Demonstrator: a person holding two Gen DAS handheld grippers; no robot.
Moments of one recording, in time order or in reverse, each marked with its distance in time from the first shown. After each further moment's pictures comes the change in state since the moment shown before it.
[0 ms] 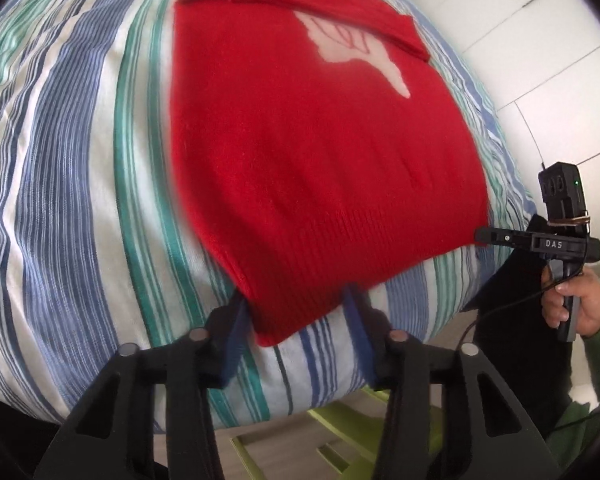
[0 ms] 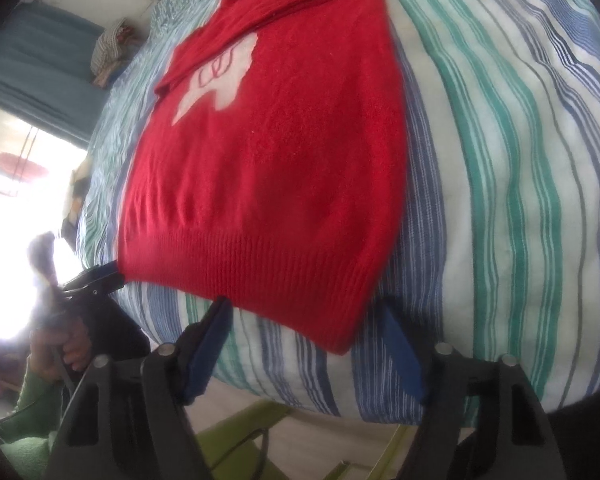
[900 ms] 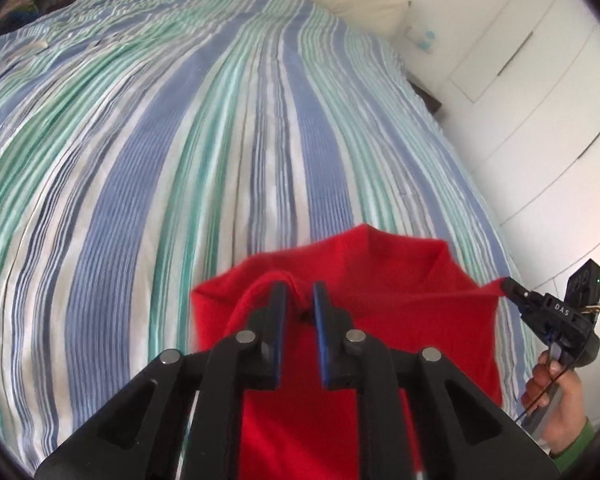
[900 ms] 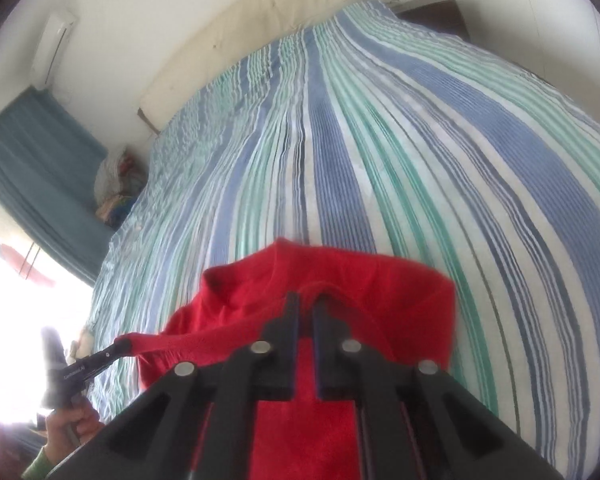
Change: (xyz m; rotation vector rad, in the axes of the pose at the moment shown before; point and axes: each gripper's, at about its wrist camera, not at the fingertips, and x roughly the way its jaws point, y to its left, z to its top) left arm -0.008 0.076 0.354 -0.190 -0.395 0.104; right arm -0.039 0.006 0.342 0.068 -0.523 0.039
